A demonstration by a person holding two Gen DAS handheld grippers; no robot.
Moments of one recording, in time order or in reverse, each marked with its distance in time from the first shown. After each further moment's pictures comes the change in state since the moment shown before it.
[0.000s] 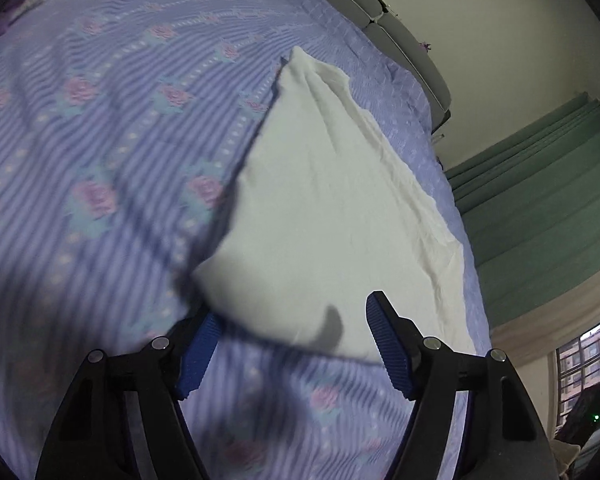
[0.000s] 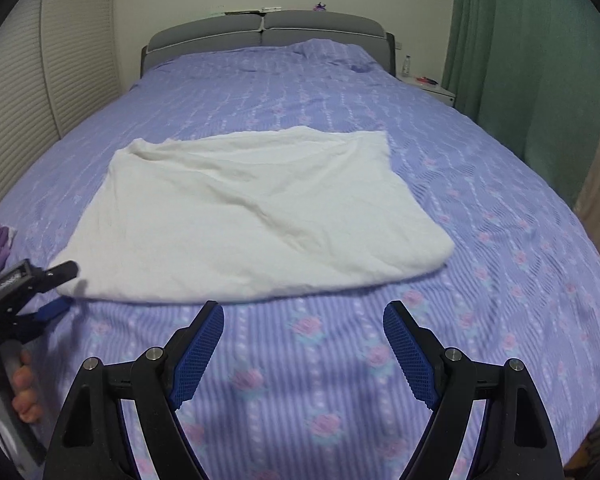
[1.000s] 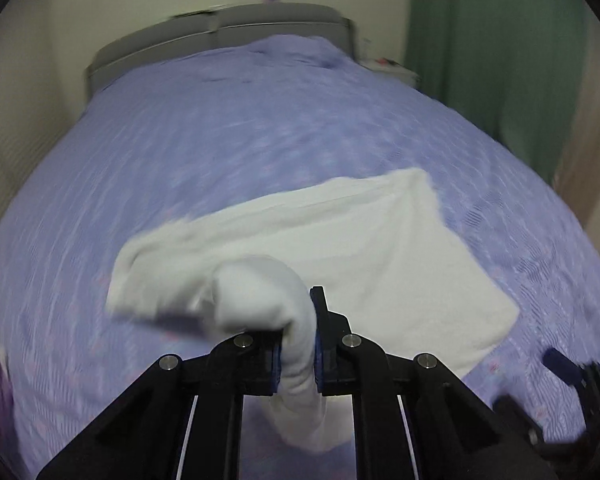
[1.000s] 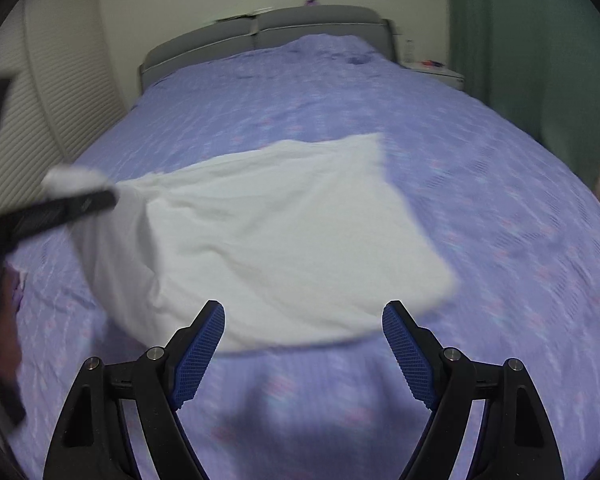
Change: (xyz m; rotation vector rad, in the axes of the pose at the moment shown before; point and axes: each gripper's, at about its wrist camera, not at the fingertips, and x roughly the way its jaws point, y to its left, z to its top) left arm 0.095 -0.290 0.016 0.814 0.056 0.326; right arm 0.020 -0.069 0.024 0.107 0.006 0.070
